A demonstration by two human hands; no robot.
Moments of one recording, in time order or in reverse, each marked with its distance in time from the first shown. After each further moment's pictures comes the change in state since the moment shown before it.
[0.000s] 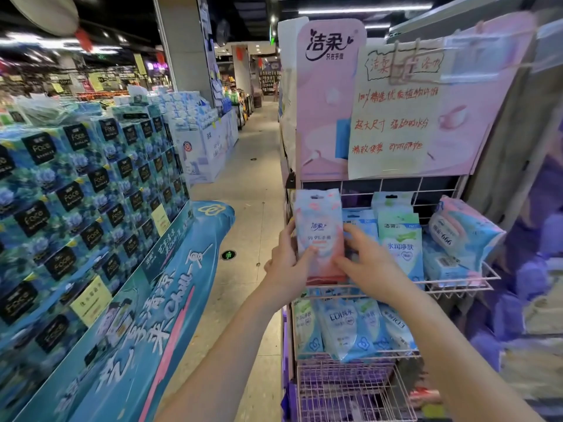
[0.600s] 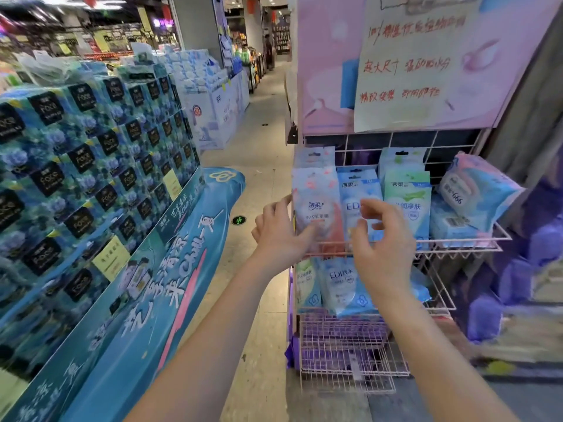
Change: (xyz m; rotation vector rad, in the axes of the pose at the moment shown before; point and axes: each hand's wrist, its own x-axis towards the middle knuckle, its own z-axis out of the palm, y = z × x) left_hand -0.006 -0.017 0.004 0.462 0.161 -0.074; right_hand -0.045 0.018 0.031 0.050 0.665 -0.336
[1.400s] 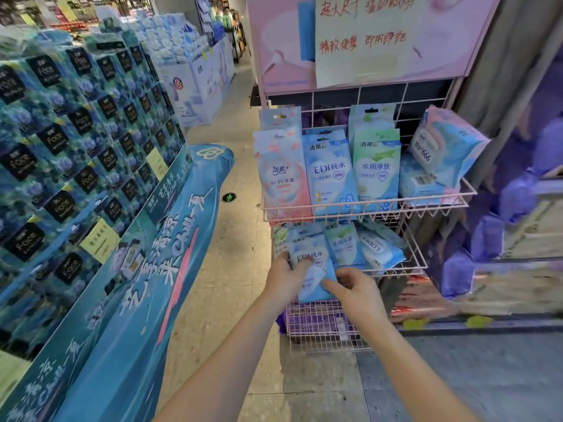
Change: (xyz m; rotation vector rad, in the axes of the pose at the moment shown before) left_hand -0.070 -0.063 0.135 -0.491 -0.162 -0.336; right_hand -0.126 0.103 -0.027 0.114 -0.474 0.828
